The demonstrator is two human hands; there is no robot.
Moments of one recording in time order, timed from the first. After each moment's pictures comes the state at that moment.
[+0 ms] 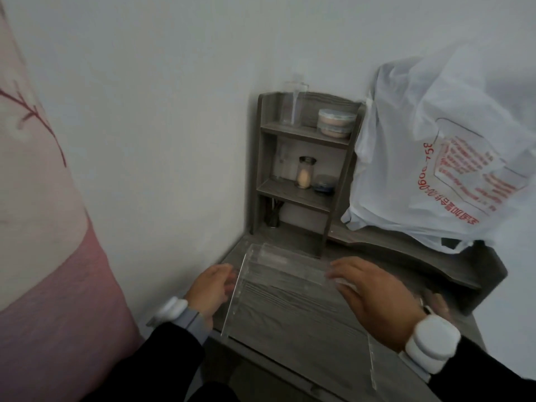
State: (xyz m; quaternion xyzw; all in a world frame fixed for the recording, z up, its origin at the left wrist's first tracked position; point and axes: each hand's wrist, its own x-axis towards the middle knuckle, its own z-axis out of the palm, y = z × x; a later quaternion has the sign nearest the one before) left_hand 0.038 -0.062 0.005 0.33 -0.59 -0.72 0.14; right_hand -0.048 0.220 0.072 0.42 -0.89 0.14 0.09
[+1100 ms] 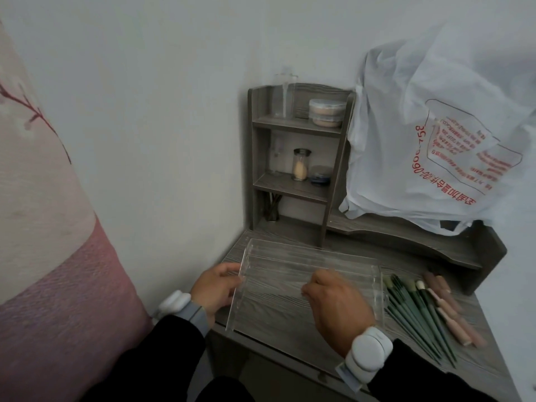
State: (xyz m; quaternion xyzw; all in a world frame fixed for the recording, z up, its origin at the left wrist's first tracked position) left_hand 0.040 -0.074 -0.002 0.29 -0.66 -0.69 0.04; right_hand -0.020 0.166 0.010 0.37 -0.91 0.12 0.15
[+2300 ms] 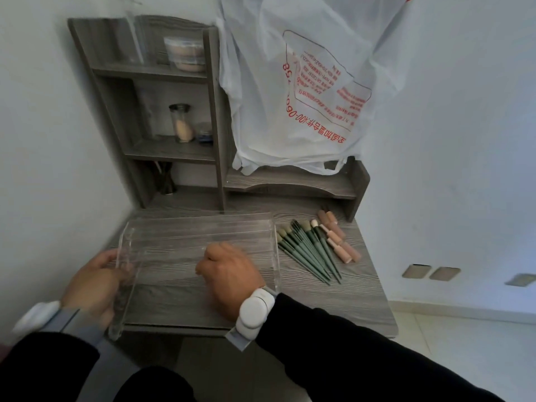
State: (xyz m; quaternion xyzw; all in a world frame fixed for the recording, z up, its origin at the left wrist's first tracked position) left_hand 0.018 -0.056 -0.026 0.30 -0.63 -0.71 0.10; right_hand -0.020 0.169 -0.024 0.38 -0.89 0.20 0.14
